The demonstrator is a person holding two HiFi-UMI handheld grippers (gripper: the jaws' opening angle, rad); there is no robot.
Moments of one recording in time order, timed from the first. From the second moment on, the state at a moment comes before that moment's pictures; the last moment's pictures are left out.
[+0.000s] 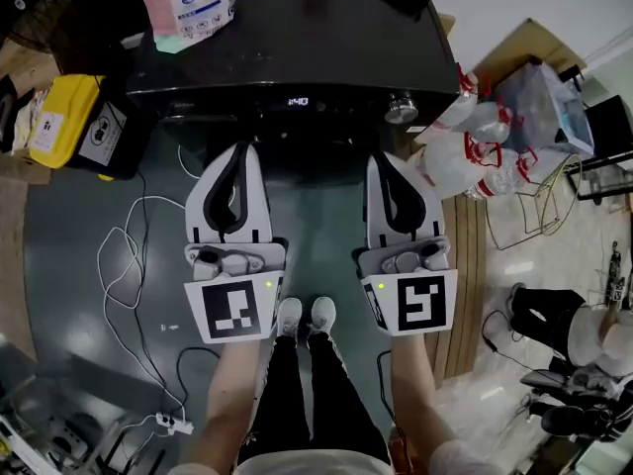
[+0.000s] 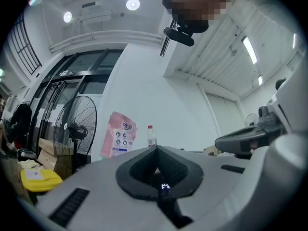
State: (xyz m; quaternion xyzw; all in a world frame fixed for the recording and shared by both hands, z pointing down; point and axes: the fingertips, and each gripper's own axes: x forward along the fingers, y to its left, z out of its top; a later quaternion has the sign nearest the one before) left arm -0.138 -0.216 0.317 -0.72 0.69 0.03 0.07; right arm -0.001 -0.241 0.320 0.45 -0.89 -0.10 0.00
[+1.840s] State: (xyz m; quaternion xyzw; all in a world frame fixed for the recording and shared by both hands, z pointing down) left arm -0.101 -0.270 0.447 -0.74 0.67 -0.03 0.01; right arm 0.083 -0.386 0.446 0.51 -0.83 -0.16 0.19
